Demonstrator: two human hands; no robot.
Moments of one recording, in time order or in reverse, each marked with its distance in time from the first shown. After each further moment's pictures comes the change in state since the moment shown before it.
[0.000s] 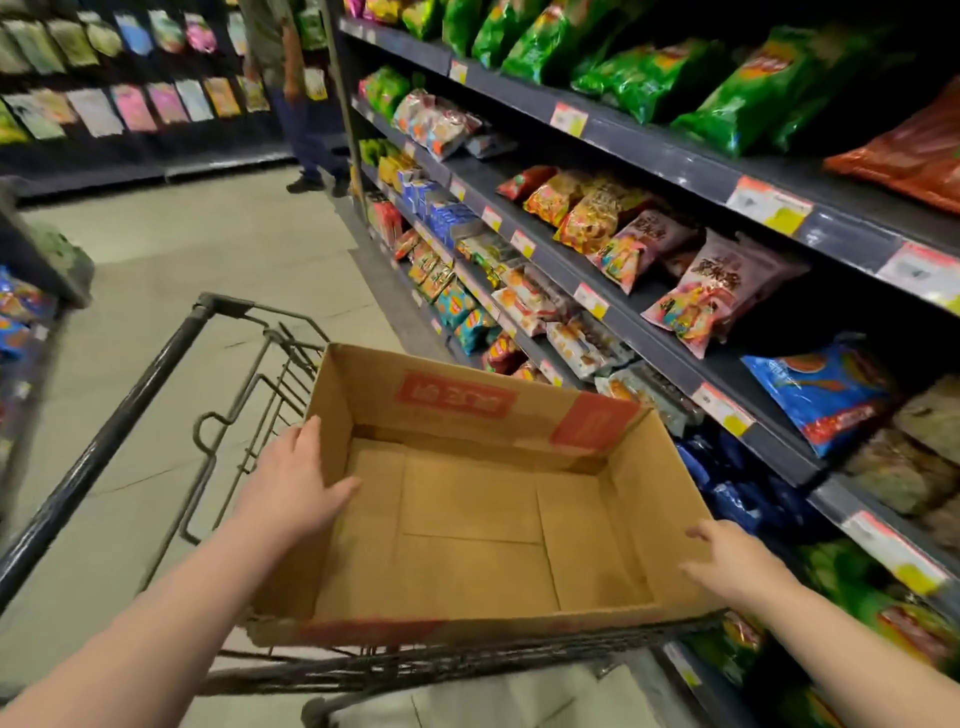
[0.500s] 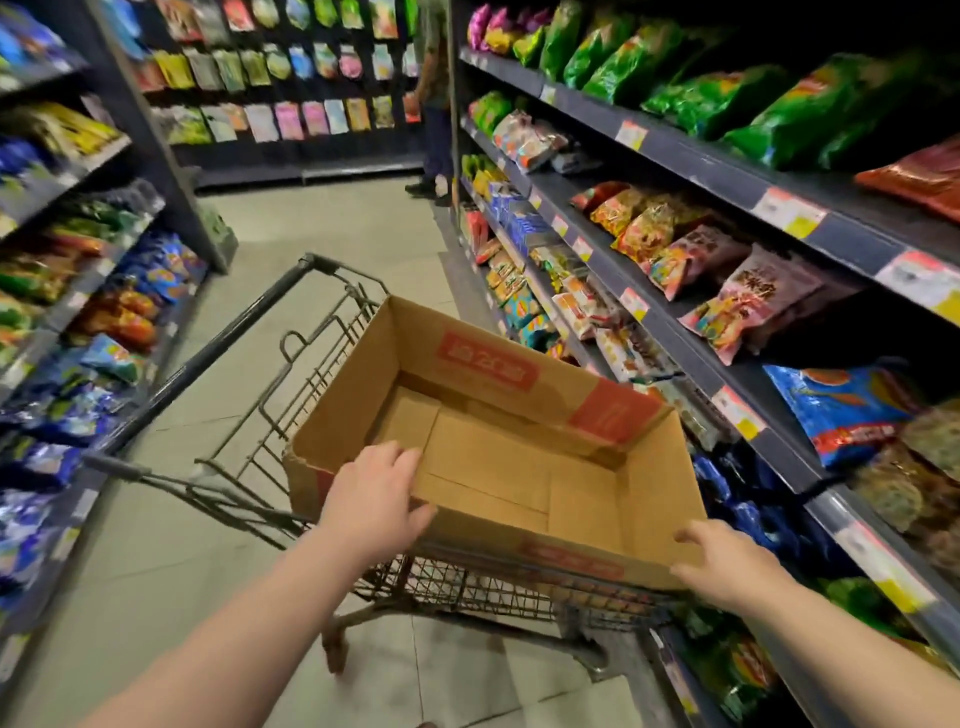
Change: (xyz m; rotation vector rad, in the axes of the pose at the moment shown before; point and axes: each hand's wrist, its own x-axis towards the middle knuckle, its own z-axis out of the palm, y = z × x) left_hand -0.174 0.085 0.032 0.179 0.042 0.152; right_hand -0.054 0.052 -0.009 -0.148 0.010 -0.321
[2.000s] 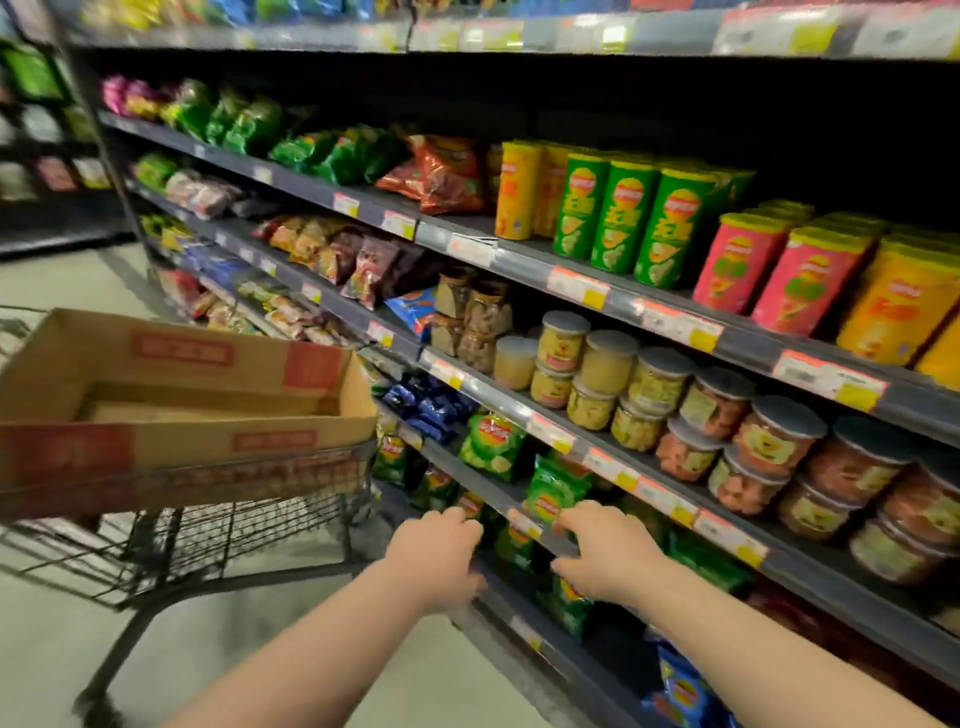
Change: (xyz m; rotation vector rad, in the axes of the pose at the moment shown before) left_hand -0.365 0.326 0.040 0.167 -0.244 0.835; right_hand -0.471 0.163 0.111 0.075 0.177 0.230
